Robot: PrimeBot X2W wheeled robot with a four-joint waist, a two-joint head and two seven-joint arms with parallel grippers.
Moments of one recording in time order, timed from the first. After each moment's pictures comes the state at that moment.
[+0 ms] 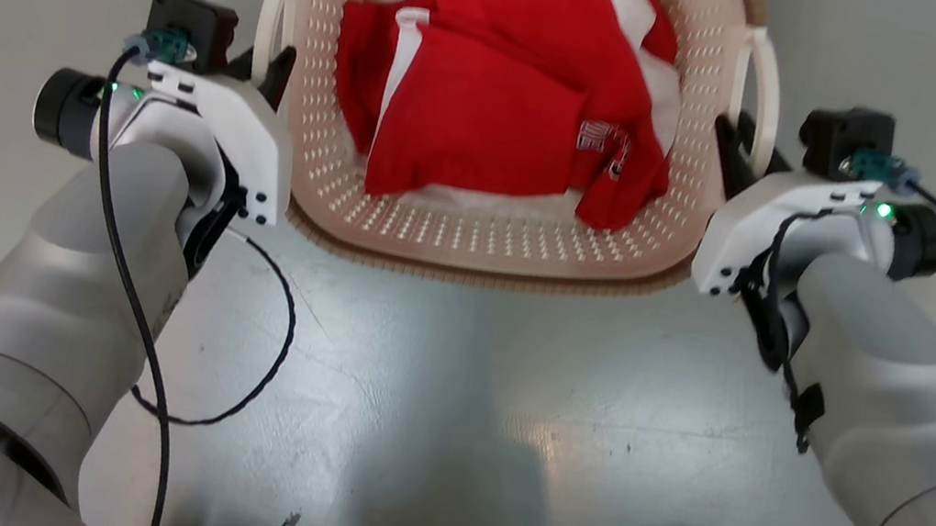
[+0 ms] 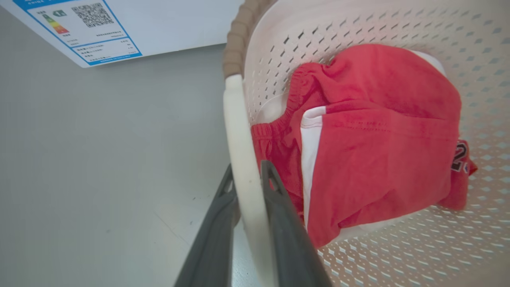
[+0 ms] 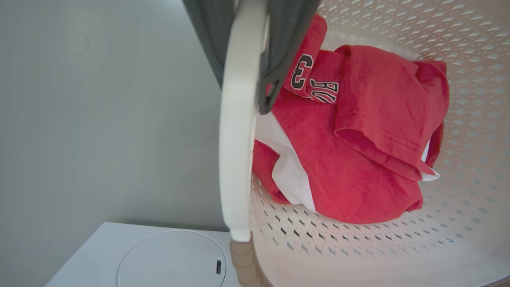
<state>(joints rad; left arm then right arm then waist) -1.11 0.16 -0.85 1.25 -0.78 -0.10 -0.24 -1.10 -0.09 0.82 1.29 0.79 0.11 -0.25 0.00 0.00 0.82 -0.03</state>
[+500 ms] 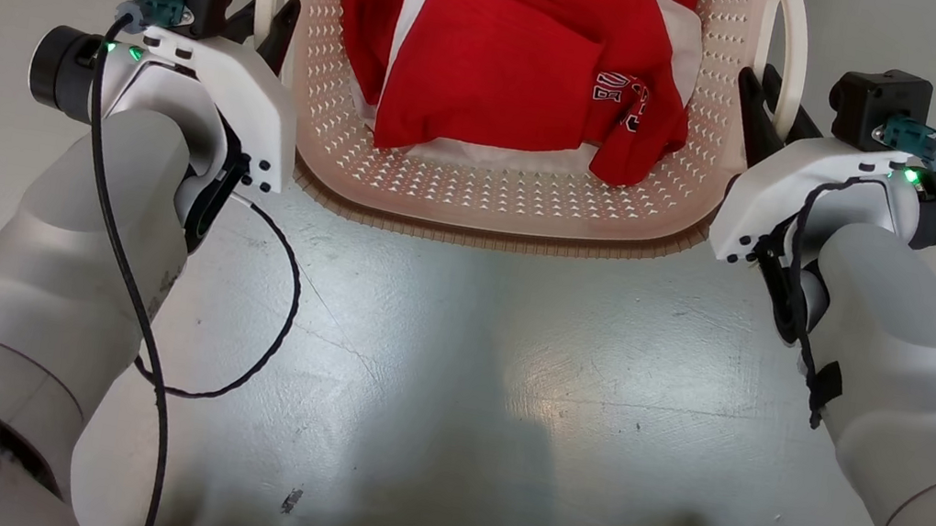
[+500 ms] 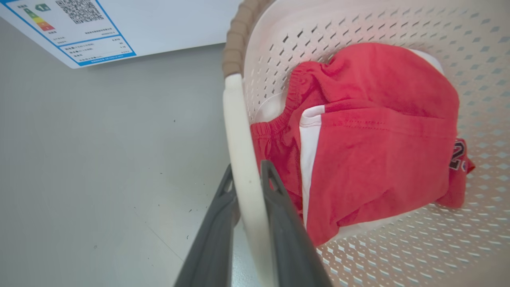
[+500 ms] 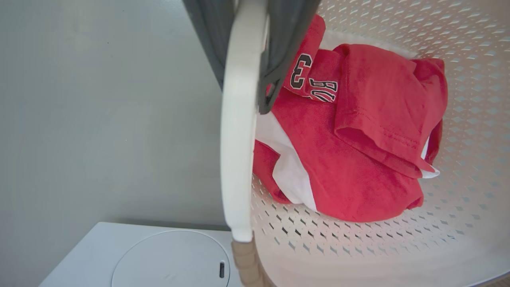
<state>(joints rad) -1.13 0.18 -0.80 1.17 -0.73 -0.07 -0.25 -1.11 -0.10 0.61 1.23 0.59 0.11 -0.25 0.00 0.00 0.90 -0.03</state>
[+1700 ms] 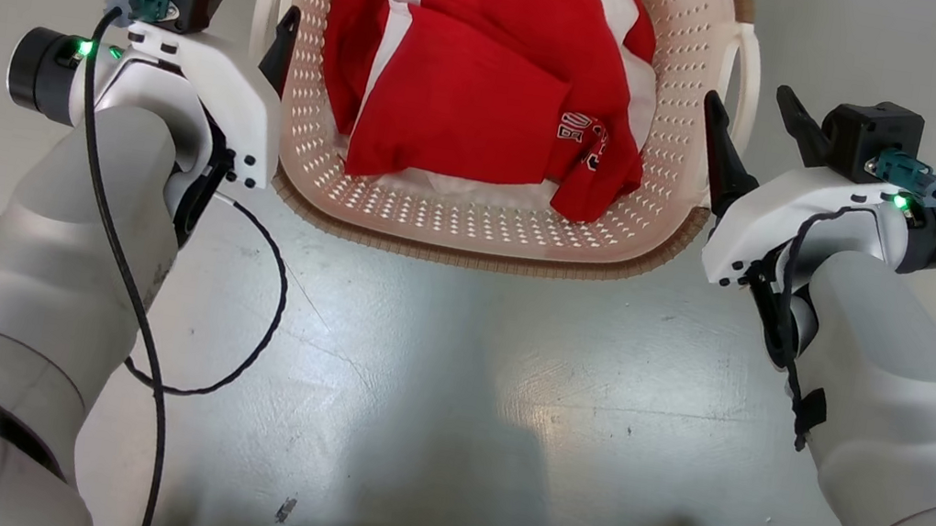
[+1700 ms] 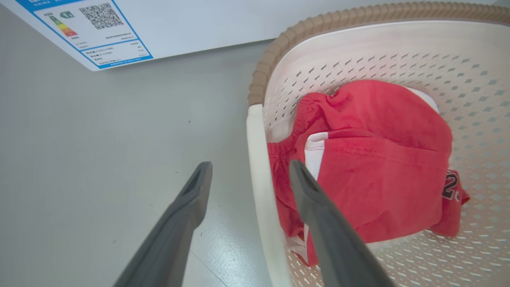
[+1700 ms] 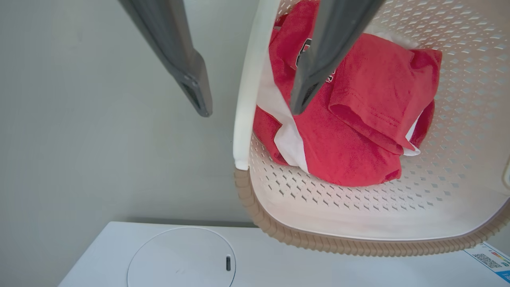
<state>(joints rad) -1.16 0.16 -0.78 1.27 -0.70 -0.07 -0.26 -1.02 -0.07 0.29 1.17 0.31 0.12 -0.25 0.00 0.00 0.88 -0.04</state>
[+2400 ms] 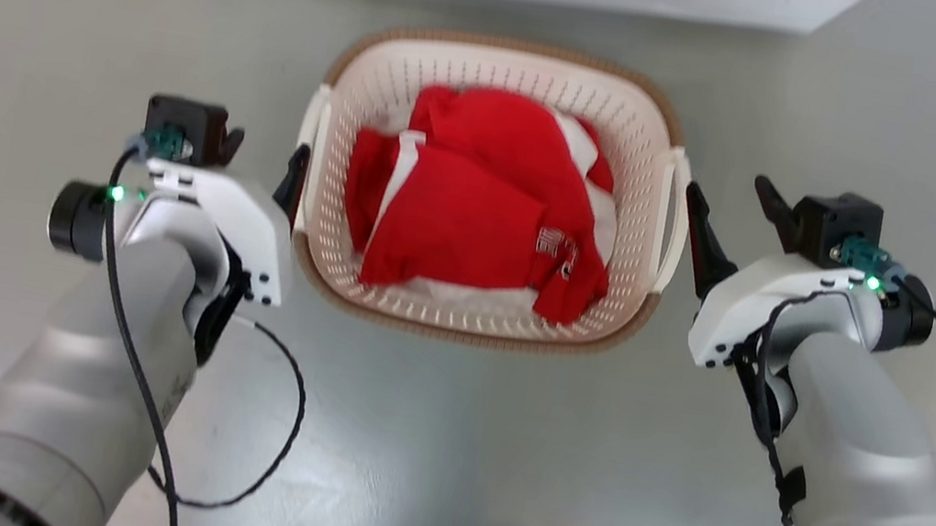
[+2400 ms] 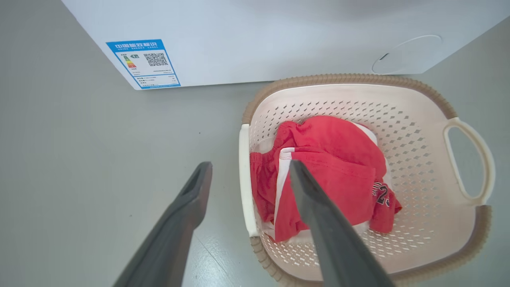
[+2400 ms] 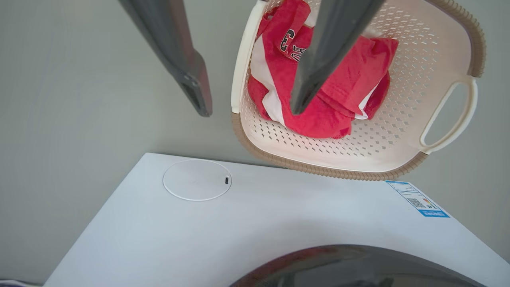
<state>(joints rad) -0.97 0.13 -0.71 1.23 -0.75 -0.06 -0.26 -0.88 -0.07 0.23 1.11 0.20 0.12 -0.25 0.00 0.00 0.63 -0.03</state>
